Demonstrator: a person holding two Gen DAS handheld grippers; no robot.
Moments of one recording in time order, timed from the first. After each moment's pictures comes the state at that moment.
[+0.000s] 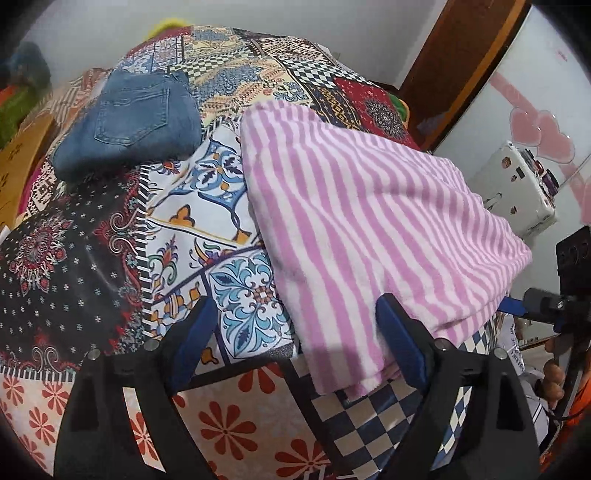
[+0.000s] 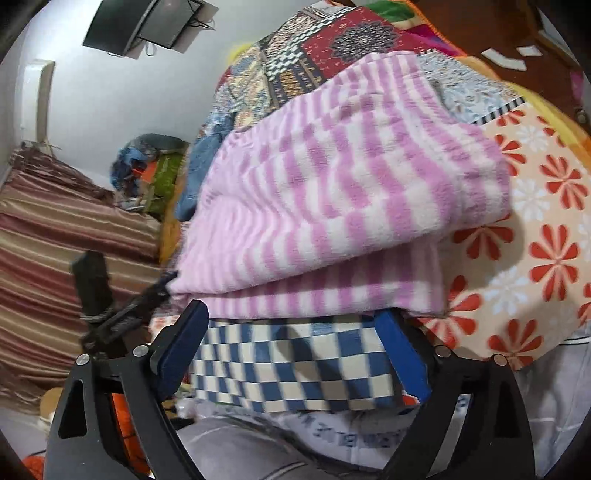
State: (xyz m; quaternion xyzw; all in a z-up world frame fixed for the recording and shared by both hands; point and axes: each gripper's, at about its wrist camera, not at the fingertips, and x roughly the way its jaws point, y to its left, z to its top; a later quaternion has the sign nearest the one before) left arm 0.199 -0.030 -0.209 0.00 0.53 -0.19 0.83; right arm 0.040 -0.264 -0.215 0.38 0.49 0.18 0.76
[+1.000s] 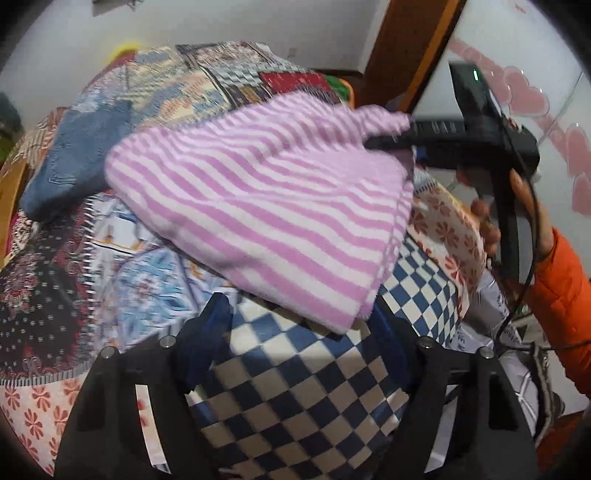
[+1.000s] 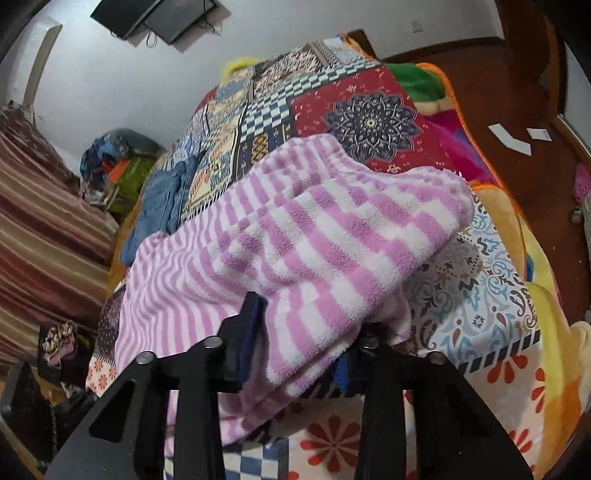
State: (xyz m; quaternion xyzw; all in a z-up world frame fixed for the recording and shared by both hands) left arm 0.160 -0.102 -0.188 0.05 0.51 -0.24 0.83; right arm 0.171 -0.303 -0.205 0.23 0.49 0.13 0.83
